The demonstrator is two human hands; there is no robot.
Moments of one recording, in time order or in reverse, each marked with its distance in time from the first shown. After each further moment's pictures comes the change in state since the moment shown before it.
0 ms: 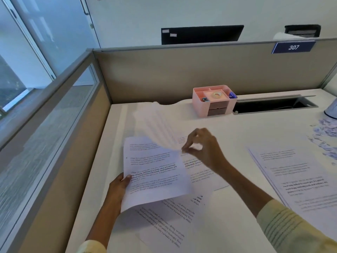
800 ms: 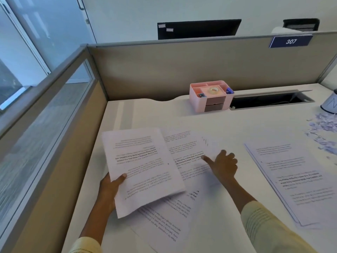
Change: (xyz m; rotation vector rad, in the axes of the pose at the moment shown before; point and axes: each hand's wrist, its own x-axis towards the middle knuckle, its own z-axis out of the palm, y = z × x) left_hand 0.005 -0.008 -0.012 -0.078 0.055 0.013; right_hand -0.075 0.076 0.026 -0.574 0.001 0.917
